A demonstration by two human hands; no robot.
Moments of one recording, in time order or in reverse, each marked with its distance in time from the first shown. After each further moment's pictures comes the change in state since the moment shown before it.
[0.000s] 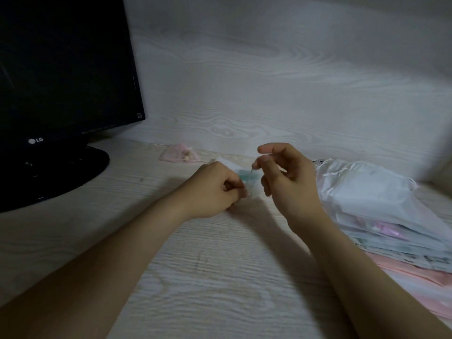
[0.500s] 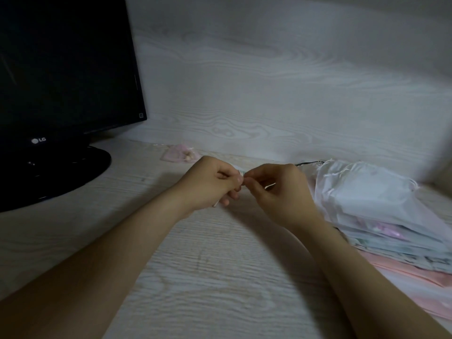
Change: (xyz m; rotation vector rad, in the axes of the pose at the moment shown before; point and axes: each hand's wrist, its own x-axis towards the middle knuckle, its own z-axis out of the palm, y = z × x) left_hand -0.003 0.006 -0.006 -0.312 0.079 -0.181; right_hand -0.001 0.013 -0.005 -0.543 -0.187 -0.125
